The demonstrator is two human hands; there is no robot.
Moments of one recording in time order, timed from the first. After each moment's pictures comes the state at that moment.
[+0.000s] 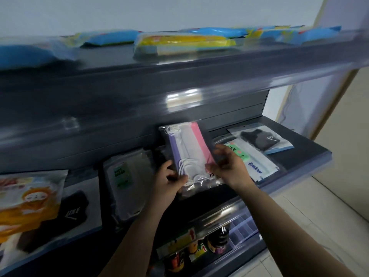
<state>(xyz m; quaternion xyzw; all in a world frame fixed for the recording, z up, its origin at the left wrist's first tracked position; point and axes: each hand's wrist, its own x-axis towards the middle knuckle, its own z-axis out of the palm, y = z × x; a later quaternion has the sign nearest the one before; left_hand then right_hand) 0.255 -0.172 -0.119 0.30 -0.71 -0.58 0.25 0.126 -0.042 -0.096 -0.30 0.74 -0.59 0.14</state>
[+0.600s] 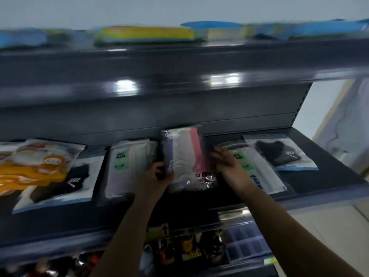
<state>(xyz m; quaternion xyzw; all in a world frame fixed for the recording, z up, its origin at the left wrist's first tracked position) 0.243 -0.139 -0.113 0.48 -0.72 -0.42 0.27 0.066 -0.036 -0.108 -0.35 0.65 -0.59 0.31</state>
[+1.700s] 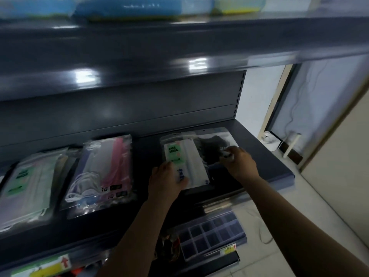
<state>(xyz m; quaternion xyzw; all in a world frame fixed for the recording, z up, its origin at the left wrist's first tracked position) 0.039 -0.042 -0.144 0.39 -0.89 -0.20 0.11 -0.128 0.081 -0.118 -0.30 0.91 -0.27 0.06</state>
